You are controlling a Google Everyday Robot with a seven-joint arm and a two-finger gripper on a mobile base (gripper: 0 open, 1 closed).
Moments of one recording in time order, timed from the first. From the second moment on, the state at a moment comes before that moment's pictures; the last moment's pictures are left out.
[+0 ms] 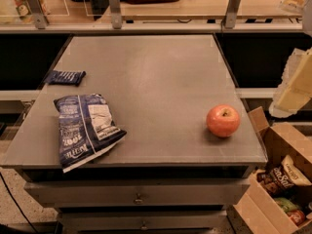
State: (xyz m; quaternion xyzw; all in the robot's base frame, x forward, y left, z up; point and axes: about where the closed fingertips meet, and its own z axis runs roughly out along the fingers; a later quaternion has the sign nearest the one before) arm 0.427 -0.196 1.035 -0.60 0.76 -0.09 0.23
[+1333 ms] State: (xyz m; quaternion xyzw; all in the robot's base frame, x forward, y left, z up) arm 0.449 -0.167 0.963 -0.64 0.74 -0.09 0.16
